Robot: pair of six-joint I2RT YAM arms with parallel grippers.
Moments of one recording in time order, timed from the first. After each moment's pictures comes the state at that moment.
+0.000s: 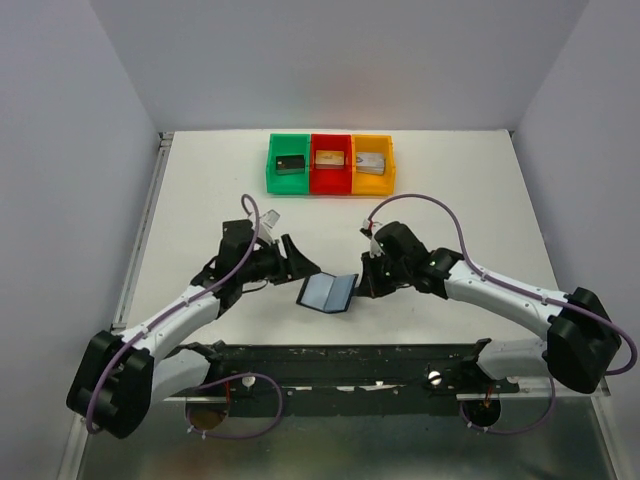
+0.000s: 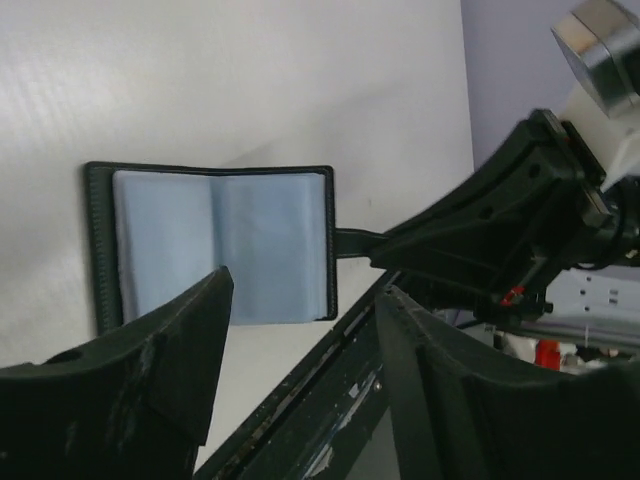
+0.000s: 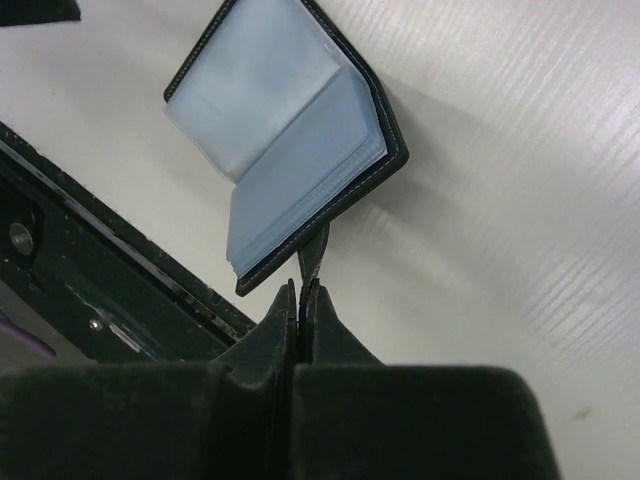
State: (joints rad) left arm -0.39 1.04 0.41 0.16 0.55 -0.86; right arm 0.80 1.29 0.81 -0.40 -0.18 0.45
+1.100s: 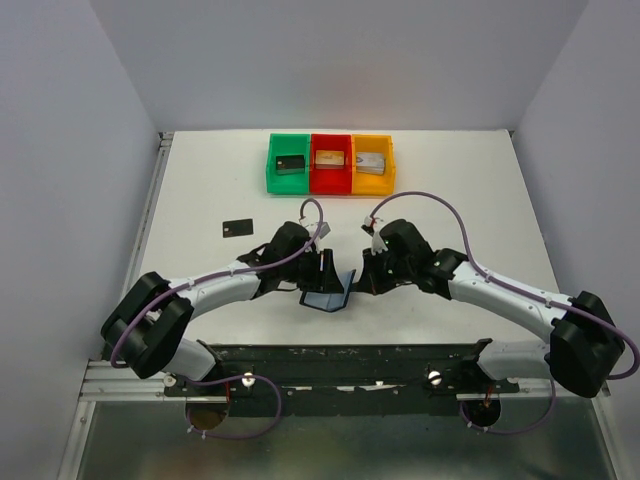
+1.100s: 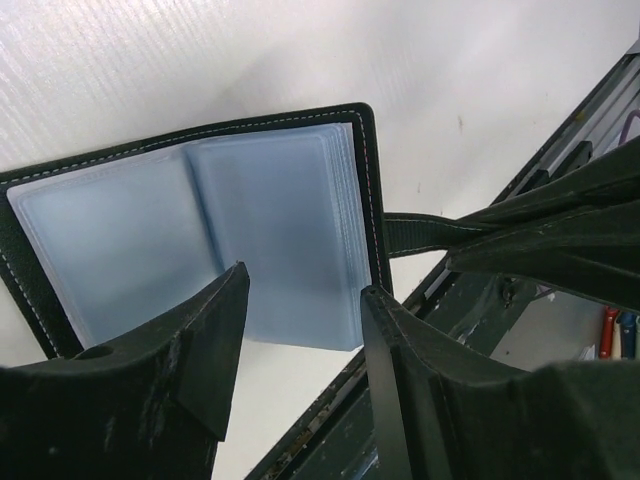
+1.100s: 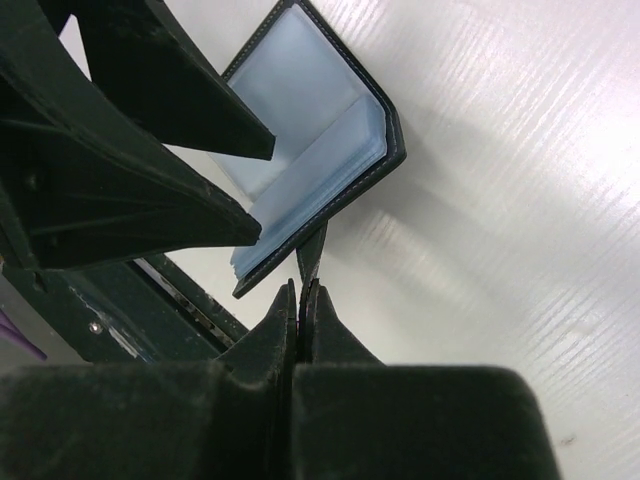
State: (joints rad) left arm -0.71 1.42 0.68 0.01 0.43 -0.62; right arm 0.77 1.27 0.78 -0.34 -0.21 0.39
